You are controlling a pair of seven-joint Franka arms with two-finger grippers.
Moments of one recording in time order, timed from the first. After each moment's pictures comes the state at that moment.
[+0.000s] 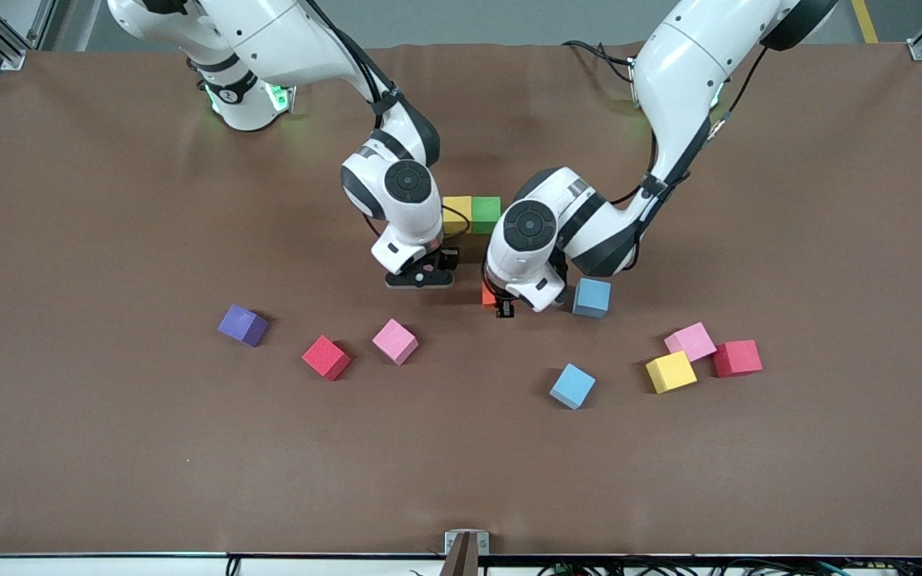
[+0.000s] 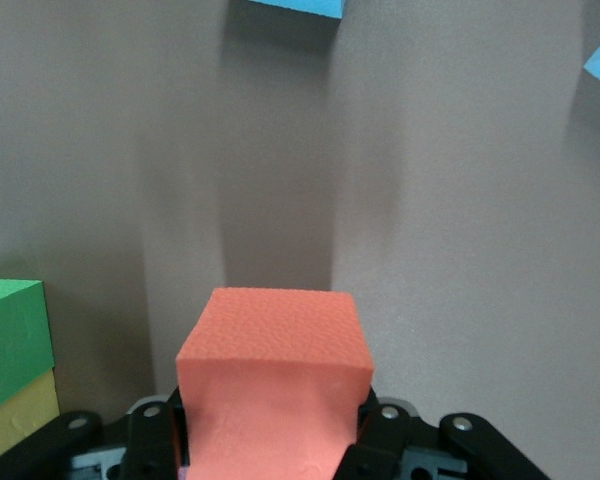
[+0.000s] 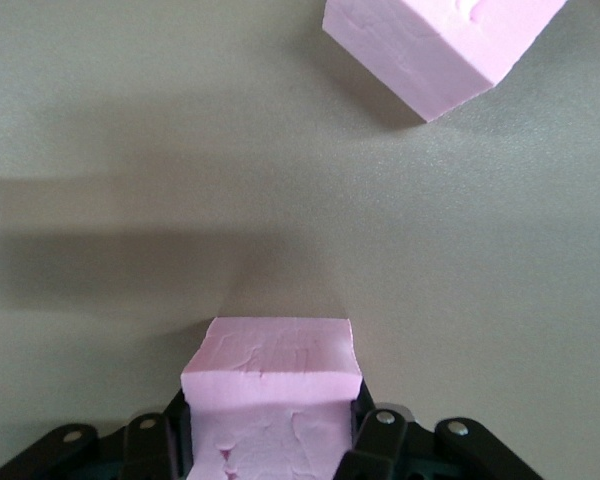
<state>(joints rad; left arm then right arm) -0.40 0.69 -0.37 -1.59 0.15 2.22 -2.36 0.71 0.58 0.07 -1.85 -0.09 2.45 0.82</state>
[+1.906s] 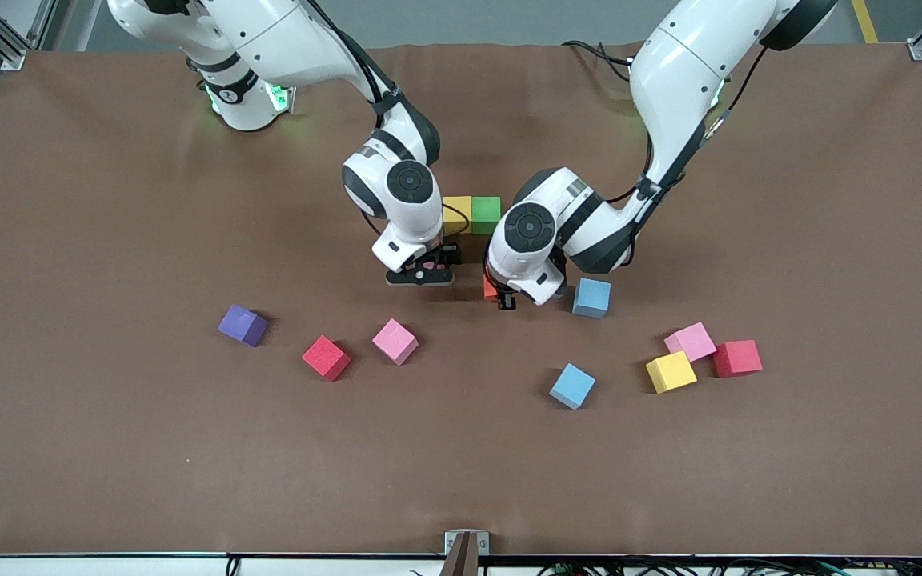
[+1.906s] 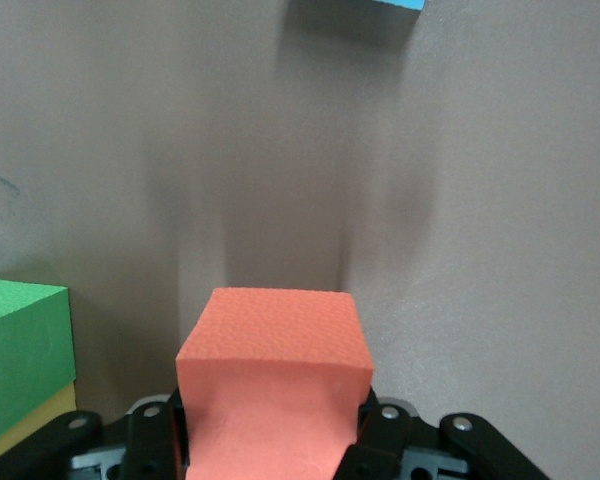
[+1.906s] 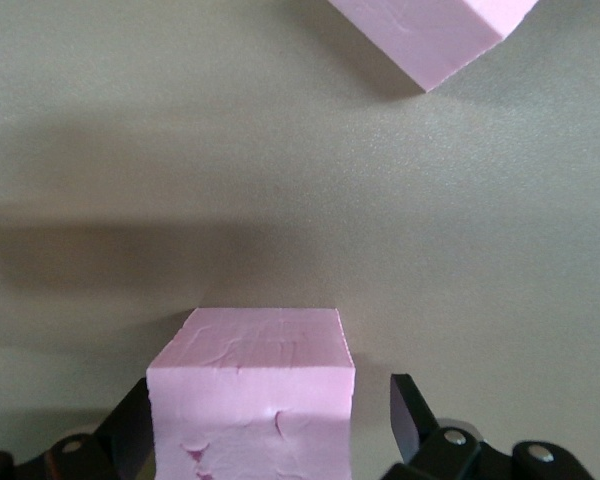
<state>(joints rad) -0.40 0.69 -0.37 -1.65 0.12 2.25 -2.39 0.72 0.59 0.07 -1.86 -0.09 2.43 0.82</state>
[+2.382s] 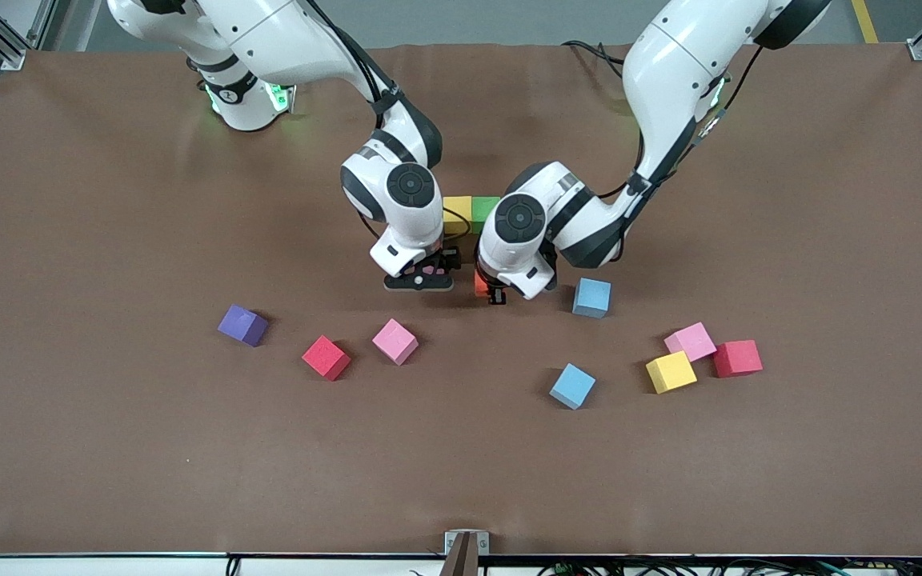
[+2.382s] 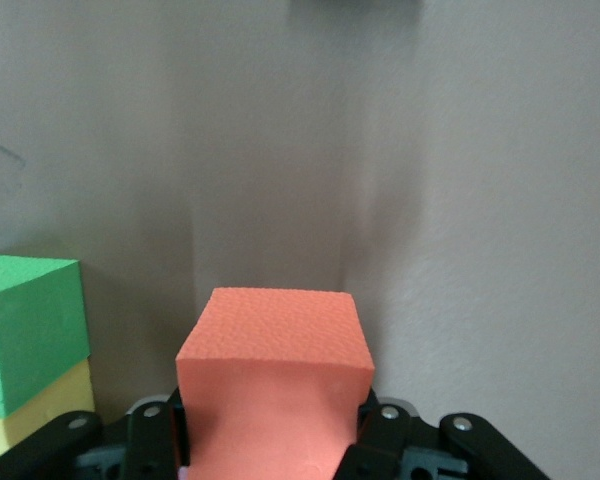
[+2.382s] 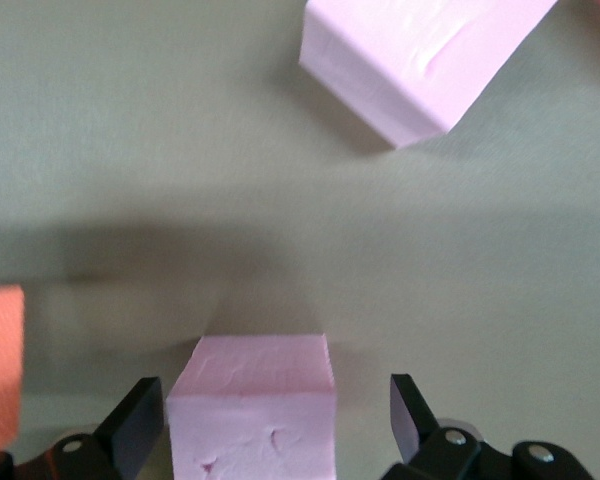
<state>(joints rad) -0.44 0.69 -0.38 -1.65 0.12 2.27 -2.40 0.69 0.58 0.06 -1.79 -0.09 2.35 0.81</state>
